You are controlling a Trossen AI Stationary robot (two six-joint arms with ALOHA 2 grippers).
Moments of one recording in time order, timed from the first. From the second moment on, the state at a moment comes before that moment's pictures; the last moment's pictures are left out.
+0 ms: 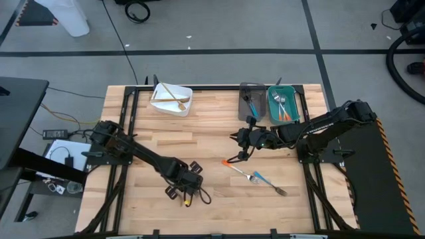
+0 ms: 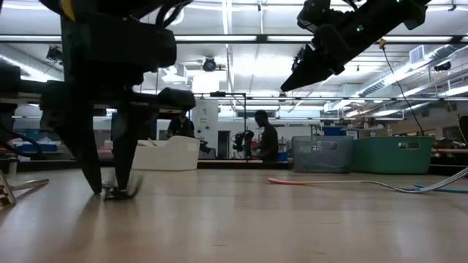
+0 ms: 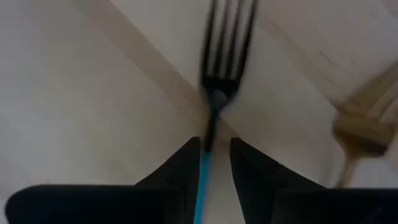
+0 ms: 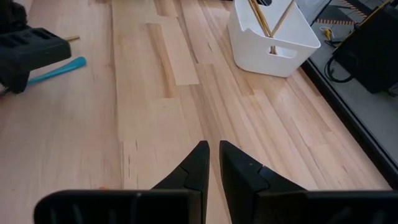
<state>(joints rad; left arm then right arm) -0.42 1.85 1.10 -0.53 -0.02 0.38 0.15 1.34 0.74 -0.01 0.47 0.06</state>
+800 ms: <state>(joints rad) -0.41 1.81 1.05 -0.51 -0.16 0.44 0.15 1.34 0.74 0.00 0.49 0.05</state>
